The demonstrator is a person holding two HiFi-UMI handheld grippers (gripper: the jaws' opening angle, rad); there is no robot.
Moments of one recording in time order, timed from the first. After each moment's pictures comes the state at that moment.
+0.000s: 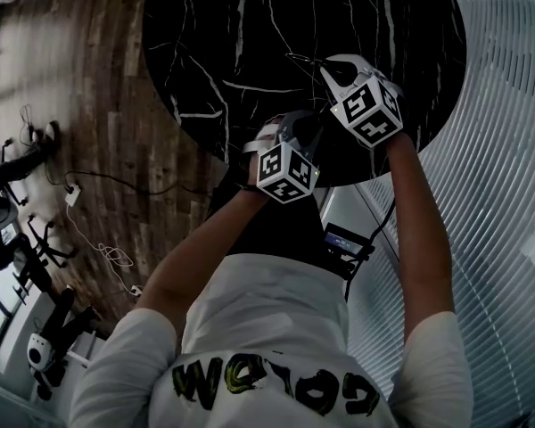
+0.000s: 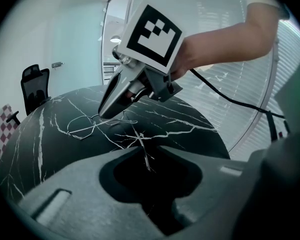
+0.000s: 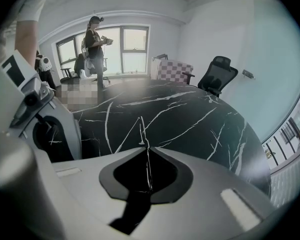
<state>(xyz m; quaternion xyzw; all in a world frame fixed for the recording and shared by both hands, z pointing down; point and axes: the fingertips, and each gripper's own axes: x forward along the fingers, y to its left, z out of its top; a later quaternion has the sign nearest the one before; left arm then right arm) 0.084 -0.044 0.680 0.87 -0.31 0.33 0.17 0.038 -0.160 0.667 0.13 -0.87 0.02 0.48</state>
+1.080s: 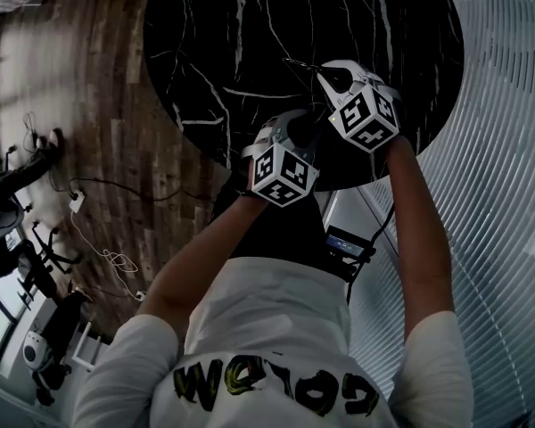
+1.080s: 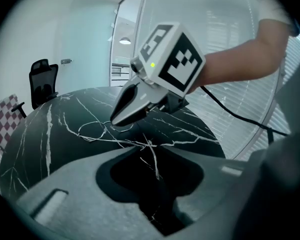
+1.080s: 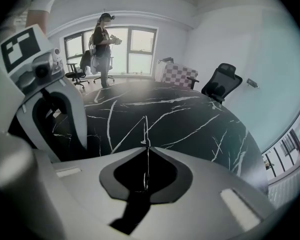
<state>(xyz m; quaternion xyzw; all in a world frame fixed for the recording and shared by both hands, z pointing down) 0.072 -0.058 0.661 0.87 -0.34 0.30 0.20 0.035 -0.156 0.669 0.11 -0.87 -0.02 0.47</state>
